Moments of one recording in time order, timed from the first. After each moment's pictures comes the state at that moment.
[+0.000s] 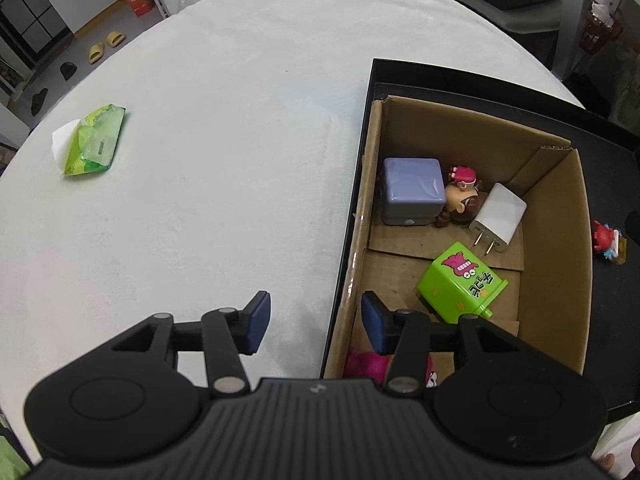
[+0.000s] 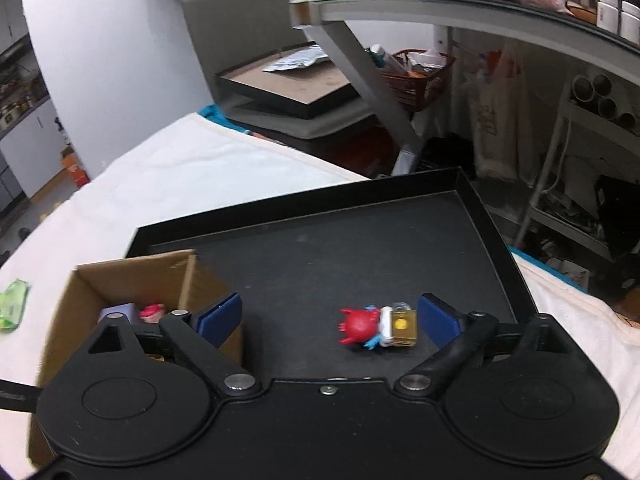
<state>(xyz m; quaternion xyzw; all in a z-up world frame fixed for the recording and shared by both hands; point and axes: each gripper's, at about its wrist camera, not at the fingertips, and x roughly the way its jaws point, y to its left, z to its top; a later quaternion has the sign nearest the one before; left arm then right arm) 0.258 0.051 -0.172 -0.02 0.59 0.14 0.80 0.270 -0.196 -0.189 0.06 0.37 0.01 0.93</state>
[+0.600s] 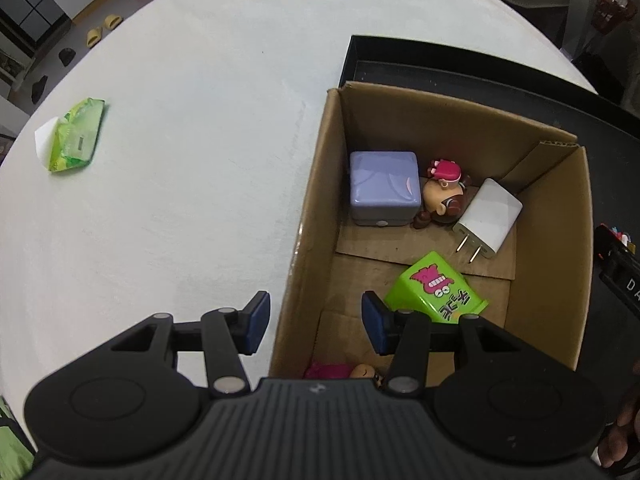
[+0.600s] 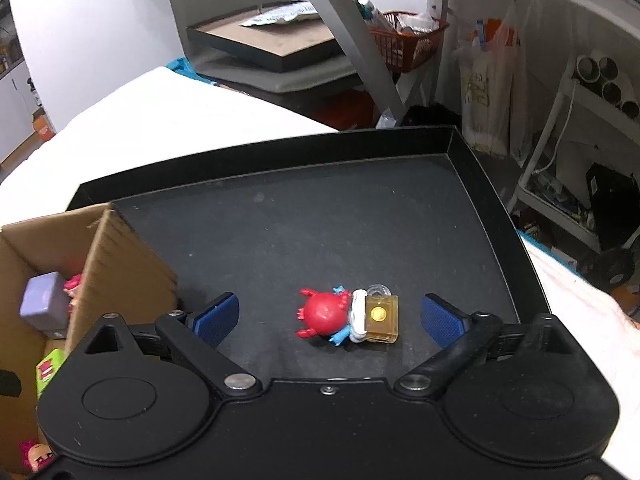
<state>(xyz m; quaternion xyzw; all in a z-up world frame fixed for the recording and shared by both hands) 0.292 0.026 -0.193 -0.02 0.63 0.15 0.76 0.303 -0.201 -0.234 0.02 0.42 -0.02 0.91</state>
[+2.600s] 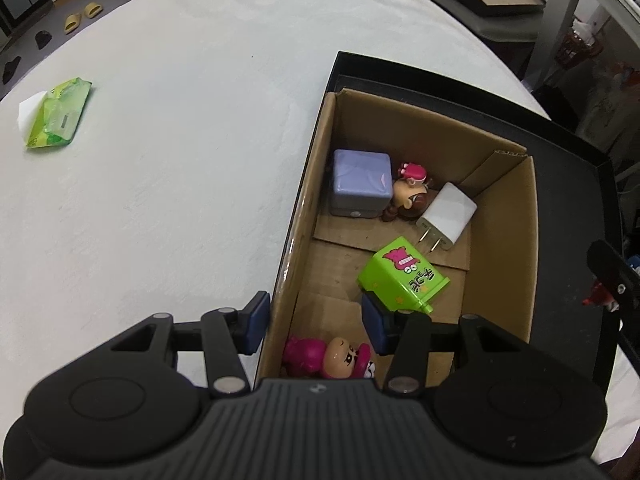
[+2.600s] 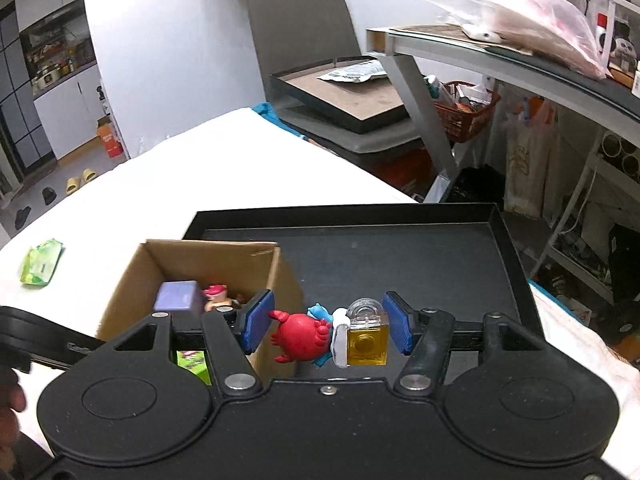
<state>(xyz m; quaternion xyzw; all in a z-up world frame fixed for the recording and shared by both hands) 0.253 0.044 -0.170 -0.10 0.59 0.09 0.79 0.239 -0.160 -0.152 0.00 0.36 0.07 0.93</state>
